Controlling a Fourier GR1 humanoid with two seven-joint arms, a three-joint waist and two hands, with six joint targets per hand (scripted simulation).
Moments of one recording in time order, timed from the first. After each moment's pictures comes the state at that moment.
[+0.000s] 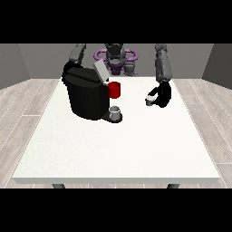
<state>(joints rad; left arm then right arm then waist) -0.67 0.44 0.05 -0.52 -0.58 0.16 -0.30 -0.23 -0.04 -0.03 -1.44 -0.01 -0.14 -0.05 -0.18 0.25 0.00</state>
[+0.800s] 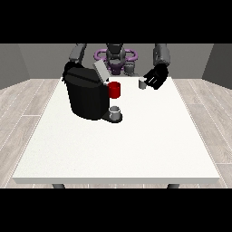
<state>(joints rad) -0.84 0.42 0.02 -0.63 -0.59 -0.06 -0.29 -0.23 -0.03 -0.06 -1.29 -0.03 -0.14 -0.08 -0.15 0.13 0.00</state>
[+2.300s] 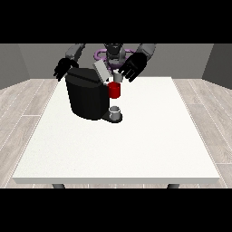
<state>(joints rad) -1.15 0.47 0.11 -0.64 -0.60 -0.13 -0.13 -0.33 -0.04 -0.02 -1.39 -0.02 -0.14 -0.03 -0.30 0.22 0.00</state>
